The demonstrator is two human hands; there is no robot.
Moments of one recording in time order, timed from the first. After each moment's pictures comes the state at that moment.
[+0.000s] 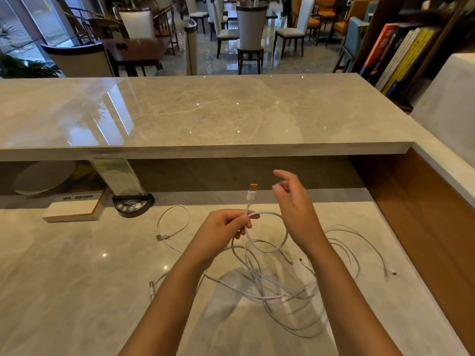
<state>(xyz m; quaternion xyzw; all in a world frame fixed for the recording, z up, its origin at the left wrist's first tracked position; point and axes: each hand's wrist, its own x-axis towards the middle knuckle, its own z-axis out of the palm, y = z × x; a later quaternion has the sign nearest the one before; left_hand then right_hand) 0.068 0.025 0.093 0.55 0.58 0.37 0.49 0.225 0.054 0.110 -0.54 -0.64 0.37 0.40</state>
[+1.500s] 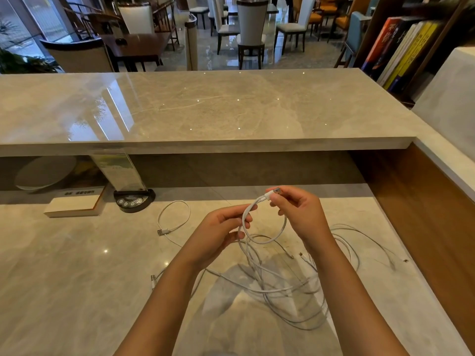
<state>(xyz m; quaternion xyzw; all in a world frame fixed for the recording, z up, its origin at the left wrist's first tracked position) 0.064 0.016 0.093 0.43 0.50 0.42 0.62 0.233 0.052 0.096 -0.50 -0.56 0.46 0.46</state>
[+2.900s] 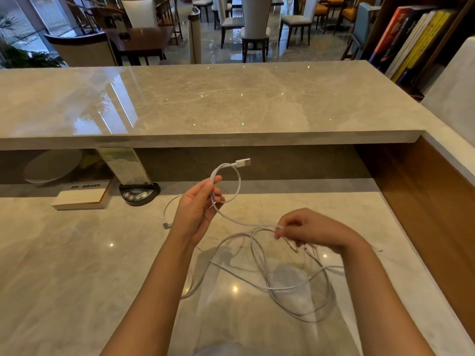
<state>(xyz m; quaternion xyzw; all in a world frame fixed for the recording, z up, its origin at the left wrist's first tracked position) 0.032 0.035 0.084 0.26 0.42 0.63 0.60 0.264 0.053 0.092 -0.48 -0.70 0.53 0.07</state>
